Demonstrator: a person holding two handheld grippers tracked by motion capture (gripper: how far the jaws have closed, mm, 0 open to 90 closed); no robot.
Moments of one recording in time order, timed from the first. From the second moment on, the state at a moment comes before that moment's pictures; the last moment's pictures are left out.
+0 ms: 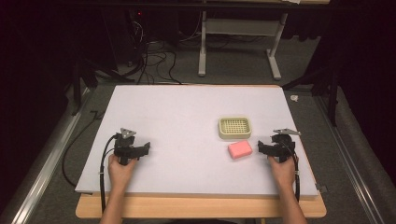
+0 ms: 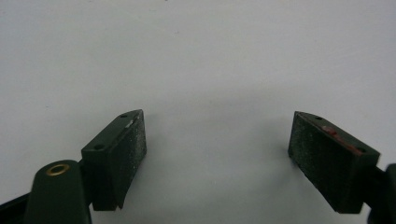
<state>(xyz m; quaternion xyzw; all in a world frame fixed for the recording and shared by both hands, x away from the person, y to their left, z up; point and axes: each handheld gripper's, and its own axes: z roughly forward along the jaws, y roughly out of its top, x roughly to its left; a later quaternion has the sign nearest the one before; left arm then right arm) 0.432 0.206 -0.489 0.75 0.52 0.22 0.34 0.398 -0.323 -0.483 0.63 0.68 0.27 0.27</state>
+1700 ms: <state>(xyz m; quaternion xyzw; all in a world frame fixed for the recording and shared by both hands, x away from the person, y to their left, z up) 0.432 0.206 -0.489 0.75 0.52 0.22 0.34 0.369 -0.288 -0.457 0.56 0.70 0.38 0.24</state>
